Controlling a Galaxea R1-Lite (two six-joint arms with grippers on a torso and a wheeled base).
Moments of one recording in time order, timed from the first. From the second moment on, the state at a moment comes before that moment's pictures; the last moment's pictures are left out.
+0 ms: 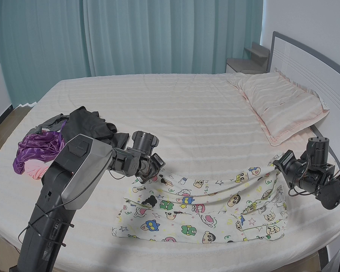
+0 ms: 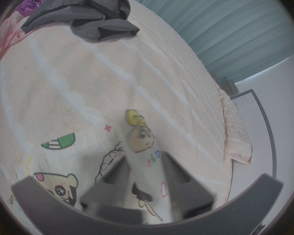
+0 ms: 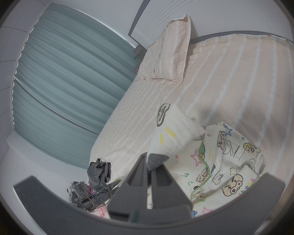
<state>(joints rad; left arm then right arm) -0.41 2.68 -1.88 -0.01 0.01 -1.02 0.18 1.83 -0.46 -0.95 -0.07 0.99</state>
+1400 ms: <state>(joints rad) -0.33 2.49 -1.72 0.04 -0.11 -1.02 0.15 1.97 -0.62 -0.95 -0.06 0.92</state>
